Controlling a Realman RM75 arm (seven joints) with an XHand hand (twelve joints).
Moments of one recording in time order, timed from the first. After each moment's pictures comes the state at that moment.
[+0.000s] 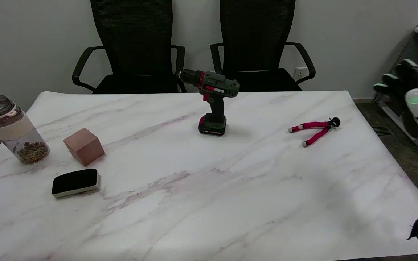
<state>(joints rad) -0.26 -0.56 0.98 -0.99 -1.63 1.50 1.64</state>
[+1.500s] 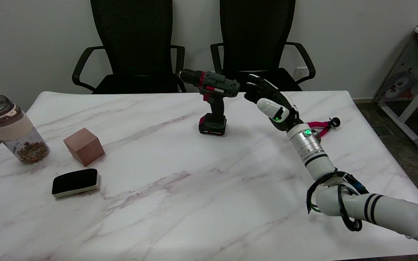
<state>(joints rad) 0.35 -0.90 0.66 -0.95 -1.94 0.95 1.43</state>
